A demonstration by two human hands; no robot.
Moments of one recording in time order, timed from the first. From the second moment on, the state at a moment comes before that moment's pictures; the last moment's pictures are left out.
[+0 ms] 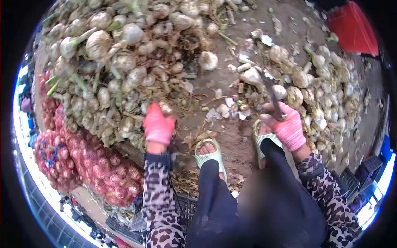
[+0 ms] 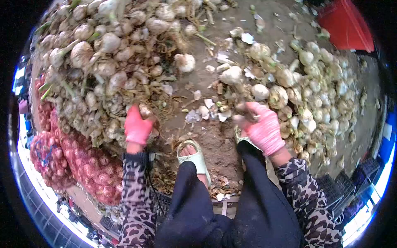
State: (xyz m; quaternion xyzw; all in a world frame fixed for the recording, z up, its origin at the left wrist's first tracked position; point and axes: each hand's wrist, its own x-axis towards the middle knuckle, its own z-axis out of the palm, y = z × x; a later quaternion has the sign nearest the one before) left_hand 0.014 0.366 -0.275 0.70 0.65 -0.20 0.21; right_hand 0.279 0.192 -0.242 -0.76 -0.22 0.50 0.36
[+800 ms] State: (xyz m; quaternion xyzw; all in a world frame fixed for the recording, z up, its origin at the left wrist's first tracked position) left_hand 0.083 0.238 -0.215 0.63 0.38 0.14 0.66; right_hand 0.251 0.159 -0.234 -0.65 -0.66 0.27 0.26
